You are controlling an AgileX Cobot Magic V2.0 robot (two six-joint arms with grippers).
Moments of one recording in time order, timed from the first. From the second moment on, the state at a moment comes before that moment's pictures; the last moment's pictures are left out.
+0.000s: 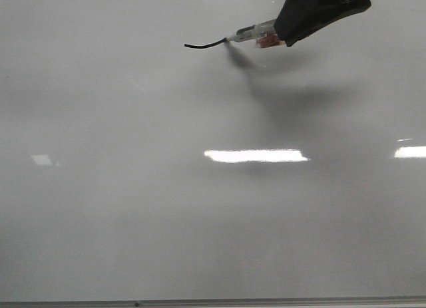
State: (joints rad) left arm -0.47 0.81 -0.98 -0.26 0.99 0.46; right arm 0.35 1.44 -1.12 0.40 0.48 -0.35
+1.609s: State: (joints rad) left arm -0.79 1.19 -1.13 -0.48 0.98 0.88; right arm 0.64 1.08 -1.08 0.38 1.13 -0.82
